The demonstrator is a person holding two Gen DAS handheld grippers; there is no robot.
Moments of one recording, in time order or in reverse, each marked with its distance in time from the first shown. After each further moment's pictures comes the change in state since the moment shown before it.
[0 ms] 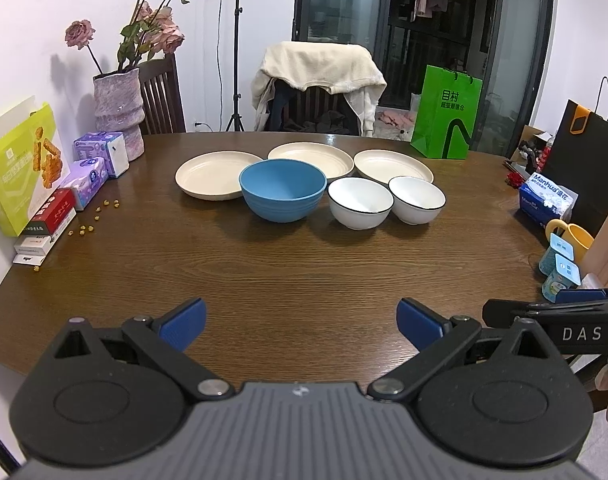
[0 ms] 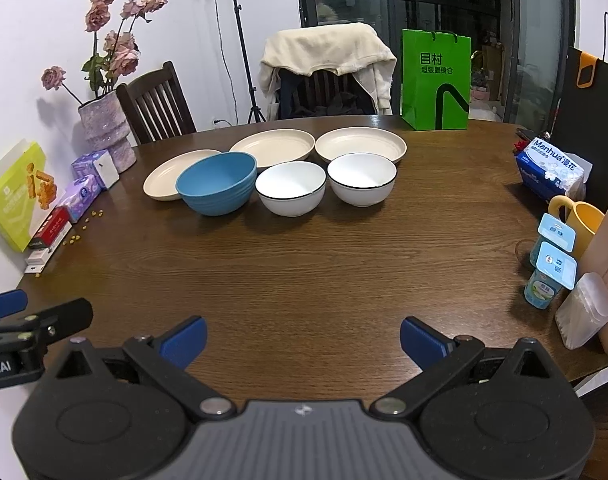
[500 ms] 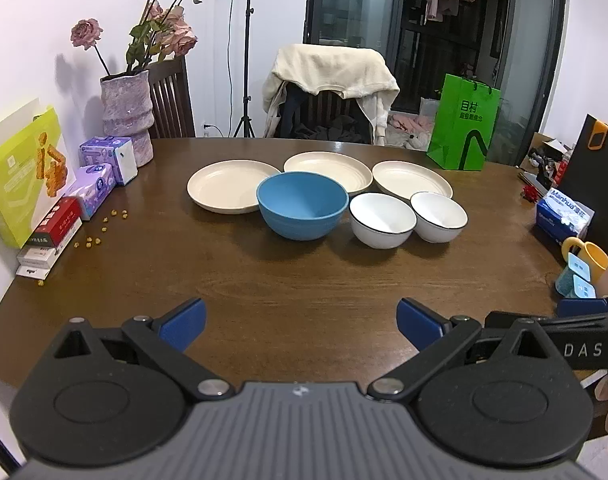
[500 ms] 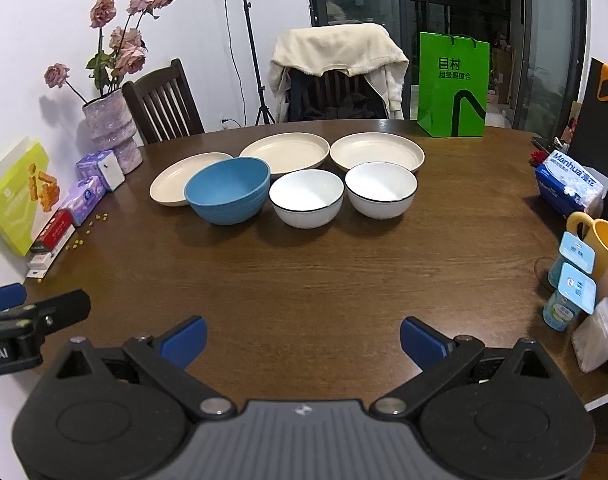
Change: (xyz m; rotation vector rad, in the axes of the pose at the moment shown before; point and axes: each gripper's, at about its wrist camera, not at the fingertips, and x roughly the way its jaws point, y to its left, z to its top) left arm 0.023 0.026 0.031 -0.020 -0.002 0.014; right arm 0.023 0.023 0.027 -0.020 0.009 0.012
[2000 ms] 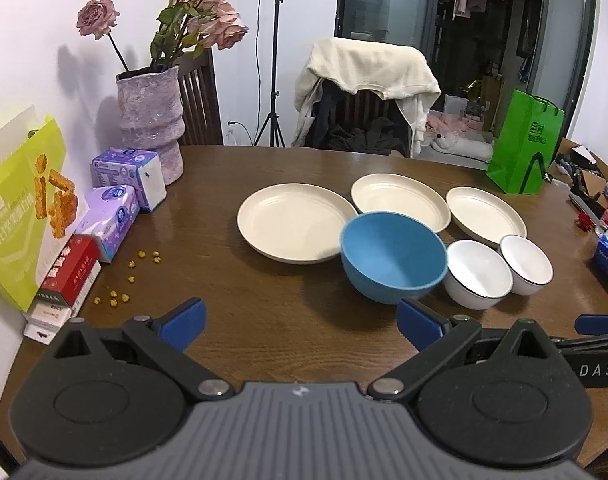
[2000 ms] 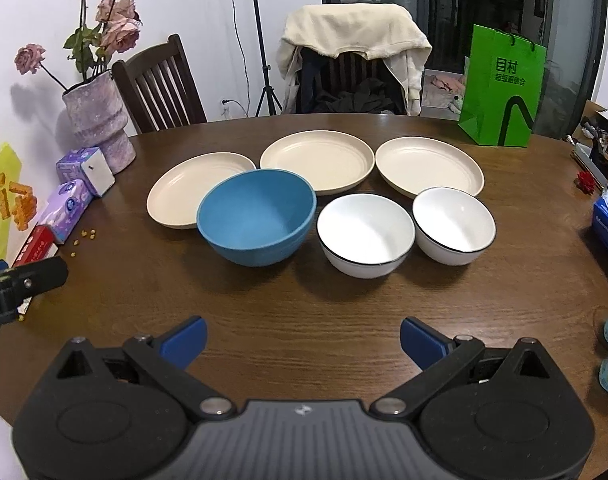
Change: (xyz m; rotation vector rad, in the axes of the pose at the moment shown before) left arm 0.102 0.111 0.092 -0.021 0.031 0.042; right arm 0.114 0.080 0.092 -0.015 0.077 -0.027
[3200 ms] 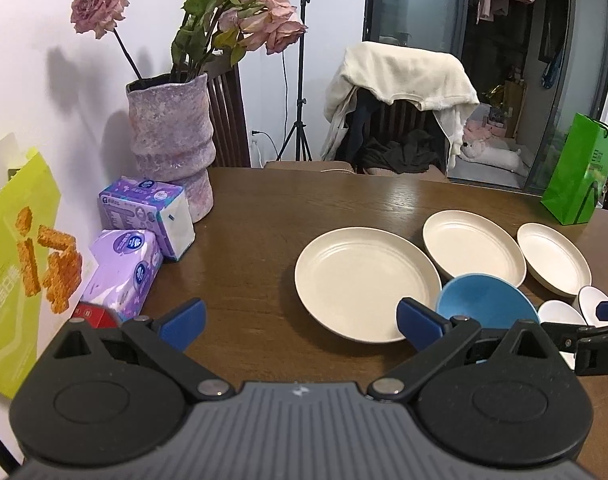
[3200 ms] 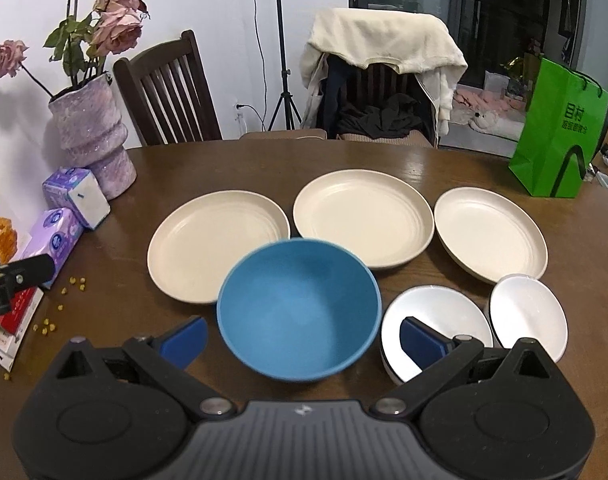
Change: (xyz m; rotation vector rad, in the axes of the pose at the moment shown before) left arm 0.101 0.072 0.078 -0.006 -0.009 0.048; right arm 0.096 0.058 0.104 -0.056 -0.009 0.005
